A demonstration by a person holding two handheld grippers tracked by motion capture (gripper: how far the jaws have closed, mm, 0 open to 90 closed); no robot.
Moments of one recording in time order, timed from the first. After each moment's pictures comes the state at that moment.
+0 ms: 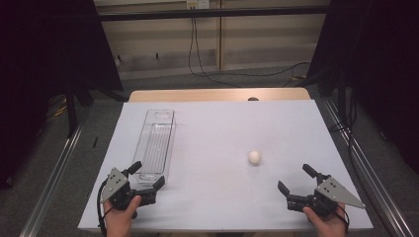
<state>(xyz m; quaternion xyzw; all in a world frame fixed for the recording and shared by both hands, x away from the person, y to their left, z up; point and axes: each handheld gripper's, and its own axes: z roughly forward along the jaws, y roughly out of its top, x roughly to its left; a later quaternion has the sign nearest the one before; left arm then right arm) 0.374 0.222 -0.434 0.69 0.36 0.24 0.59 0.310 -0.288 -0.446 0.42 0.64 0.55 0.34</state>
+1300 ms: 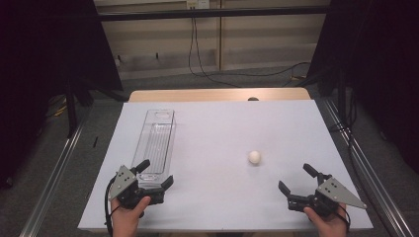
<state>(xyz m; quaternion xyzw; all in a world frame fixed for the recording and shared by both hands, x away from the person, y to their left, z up) 0.374 0.200 -0.424 0.69 0.35 0.22 0.59 0.309 -0.290 -0.444 0.41 0.64 0.55 0.34</state>
